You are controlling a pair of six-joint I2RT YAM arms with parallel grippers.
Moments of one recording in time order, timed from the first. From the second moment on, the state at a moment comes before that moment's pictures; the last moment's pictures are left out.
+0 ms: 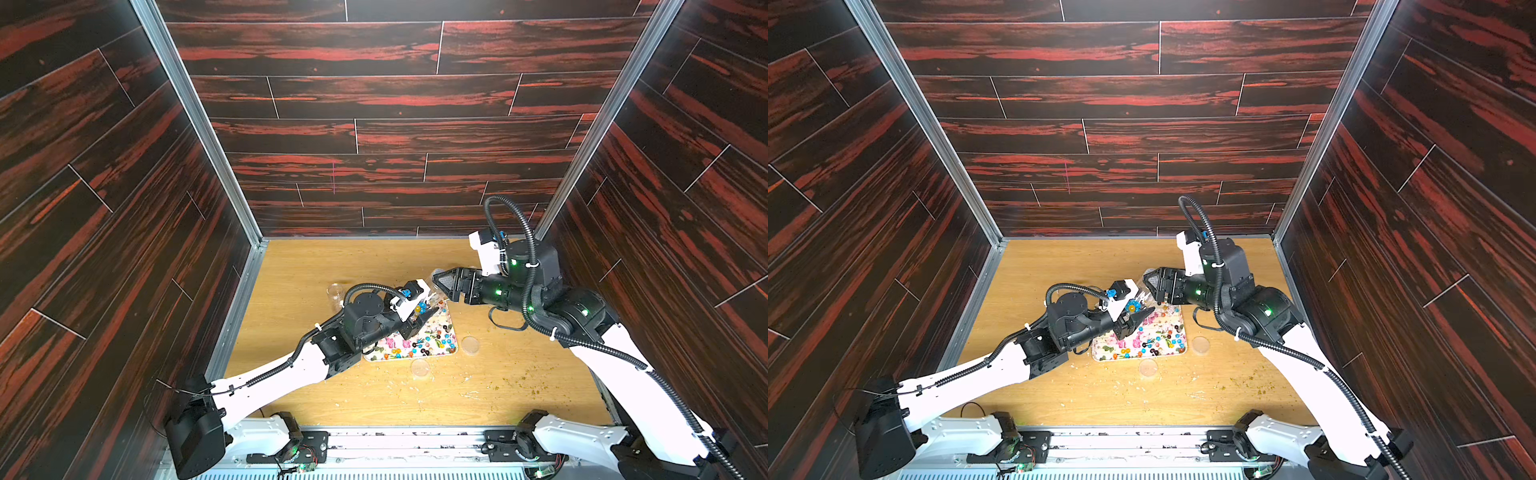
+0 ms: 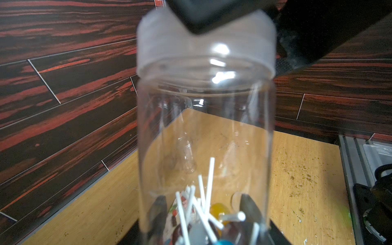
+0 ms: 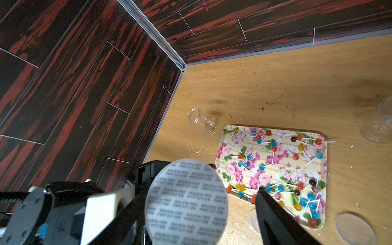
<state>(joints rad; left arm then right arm) -0.90 1.26 0.90 0.25 0.10 0.14 0.68 1.17 1.52 -0.83 -0.18 0.58</state>
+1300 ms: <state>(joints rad) -0.89 1.10 0.92 0.13 0.55 -0.12 0.64 1.11 1.56 -0.82 -0.68 0.09</state>
